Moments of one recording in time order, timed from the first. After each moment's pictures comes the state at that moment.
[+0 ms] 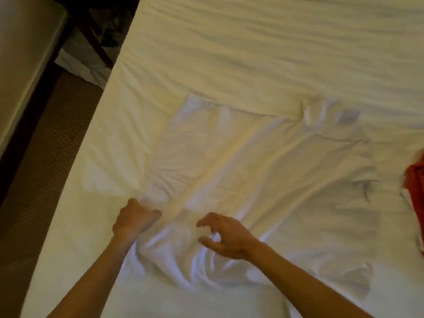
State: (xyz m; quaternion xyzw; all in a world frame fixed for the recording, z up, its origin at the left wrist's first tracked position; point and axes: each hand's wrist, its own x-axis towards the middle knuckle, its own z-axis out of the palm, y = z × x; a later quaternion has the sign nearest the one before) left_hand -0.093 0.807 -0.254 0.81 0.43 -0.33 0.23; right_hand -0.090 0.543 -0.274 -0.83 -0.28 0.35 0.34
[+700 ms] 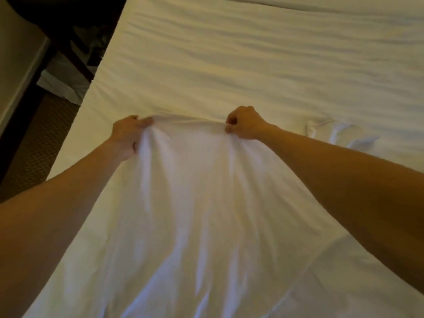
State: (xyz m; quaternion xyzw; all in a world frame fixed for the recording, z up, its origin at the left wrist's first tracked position) left_hand 0.209 0.836 -0.279 0.66 0.35 -0.10 0.66; right_hand 0.286 0.540 -0.273 -0.94 -0.14 0.25 0.19
